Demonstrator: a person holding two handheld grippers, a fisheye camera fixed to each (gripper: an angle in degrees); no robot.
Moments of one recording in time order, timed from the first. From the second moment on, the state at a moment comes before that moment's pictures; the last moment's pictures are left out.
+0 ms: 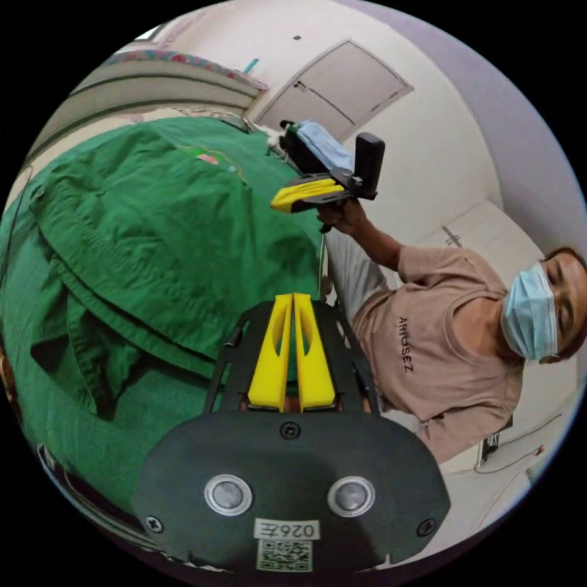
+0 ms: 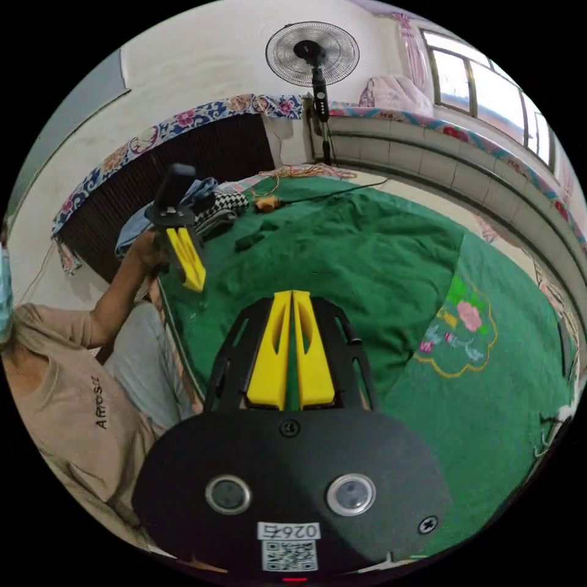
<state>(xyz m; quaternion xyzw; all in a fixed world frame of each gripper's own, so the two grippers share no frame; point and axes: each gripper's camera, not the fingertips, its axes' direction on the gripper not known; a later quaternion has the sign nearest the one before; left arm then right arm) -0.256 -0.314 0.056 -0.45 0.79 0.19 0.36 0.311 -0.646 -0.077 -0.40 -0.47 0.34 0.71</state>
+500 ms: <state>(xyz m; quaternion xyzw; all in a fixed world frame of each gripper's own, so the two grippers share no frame) -0.427 -0.360 -0.086 -0.28 0.74 0.08 0.61 0.393 -0.503 -0.222 -0.47 -0.41 0.50 0.60</state>
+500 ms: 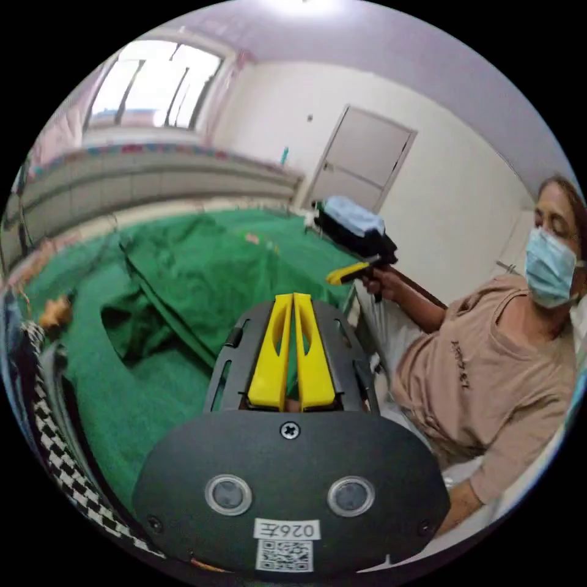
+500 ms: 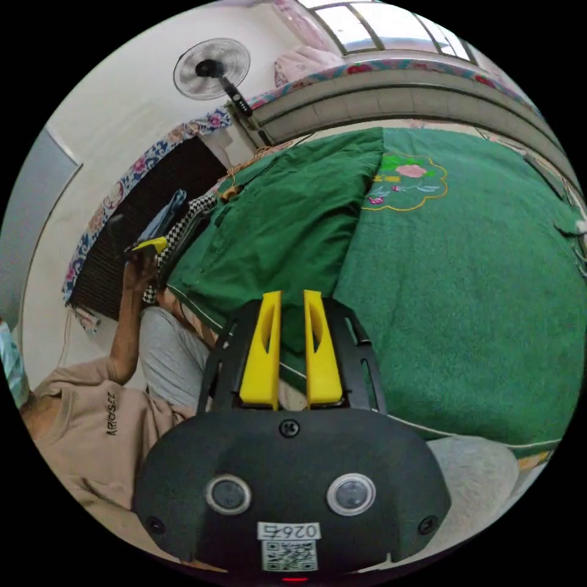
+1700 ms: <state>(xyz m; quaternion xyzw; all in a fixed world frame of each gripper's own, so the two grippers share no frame) -0.357 -0.343 -0.326 -0.28 0.50 0.37 0.73 0.442 -0.611 -0.344 -0.40 -0.44 0.33 0.73</state>
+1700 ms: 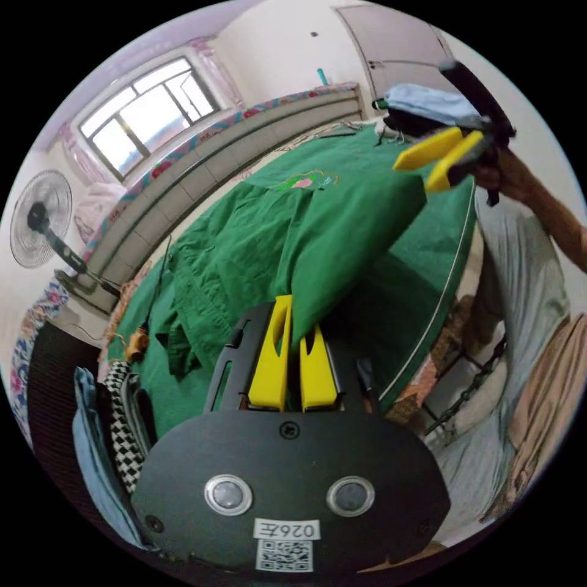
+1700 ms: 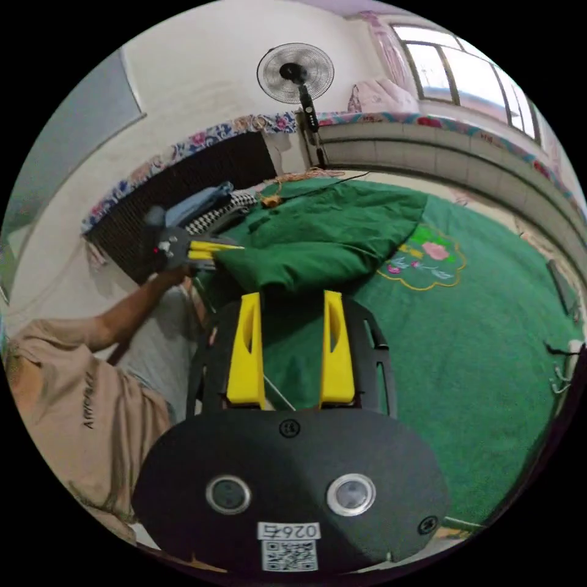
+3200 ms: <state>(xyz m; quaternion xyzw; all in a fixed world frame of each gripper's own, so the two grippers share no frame) -0.332 -0.325 -0.488 -0.13 0.35 0.55 0.74 0.381 -0.749 -0.404 -0.36 -0.48 0.04 0.80</state>
